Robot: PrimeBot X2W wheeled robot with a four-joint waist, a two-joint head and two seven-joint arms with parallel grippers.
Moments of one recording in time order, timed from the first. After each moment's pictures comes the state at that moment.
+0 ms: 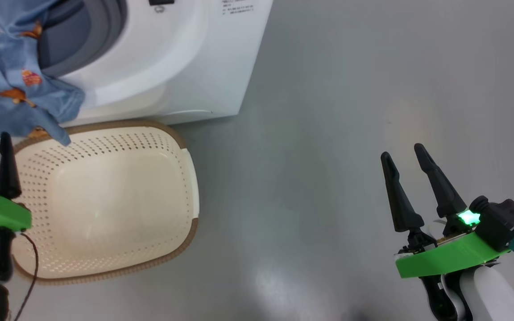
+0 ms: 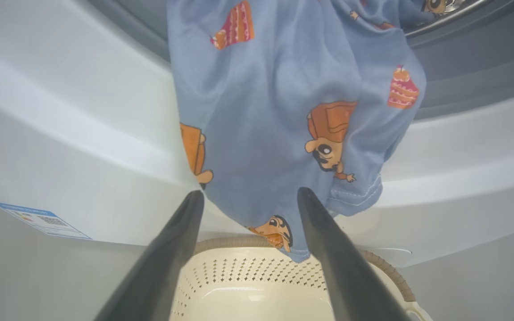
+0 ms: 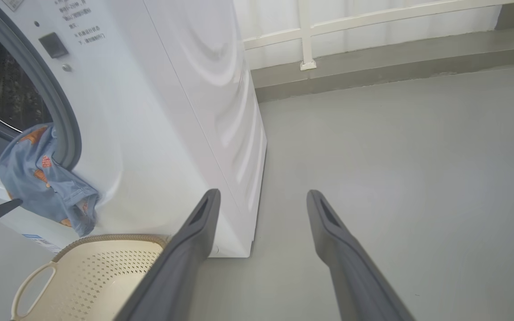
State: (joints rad) left arm -0.64 0.40 -0.10 0.82 -0.60 -0.13 -0.26; right arm -0.18 -0.15 0.19 0.04 0.42 0.12 -0.25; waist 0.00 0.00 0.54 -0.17
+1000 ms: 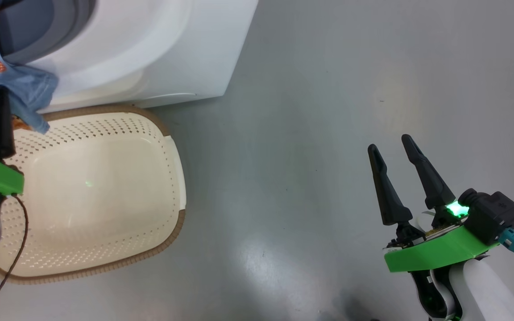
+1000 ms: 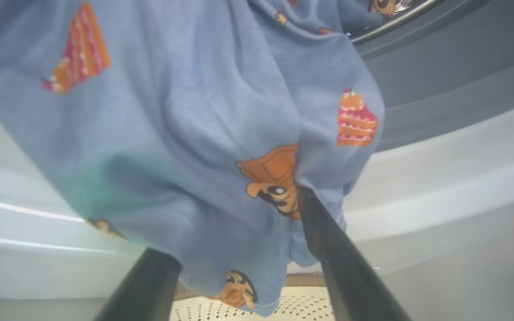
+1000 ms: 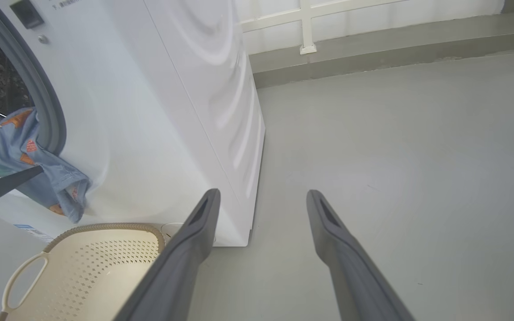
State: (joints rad) left arm -0.77 0.51 -0.34 0.75 -0.79 -0.13 -0.26; right arm -0.22 -0.13 0.22 0.04 0.40 0.12 -0.25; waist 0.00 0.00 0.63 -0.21
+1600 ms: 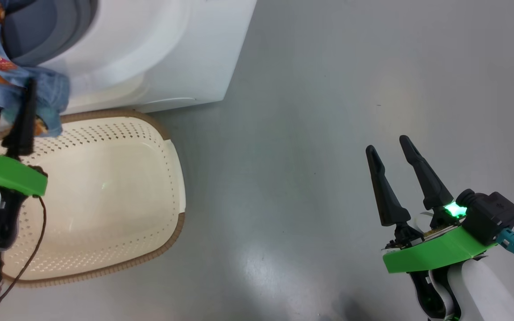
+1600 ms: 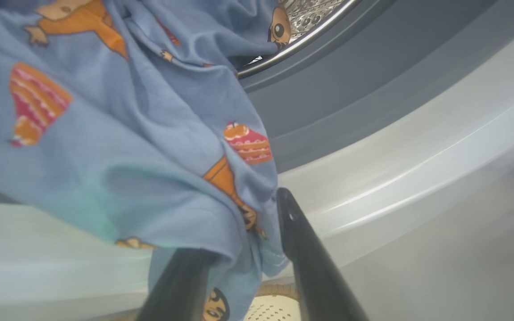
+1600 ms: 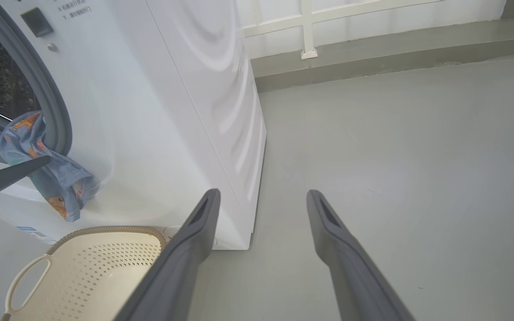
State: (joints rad) left arm -0.77 0.58 -0.52 0.59 -0.91 -0.13 -0.26; right arm -0.22 -0.13 0.22 0.04 0.40 0.12 -0.25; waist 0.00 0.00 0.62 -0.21
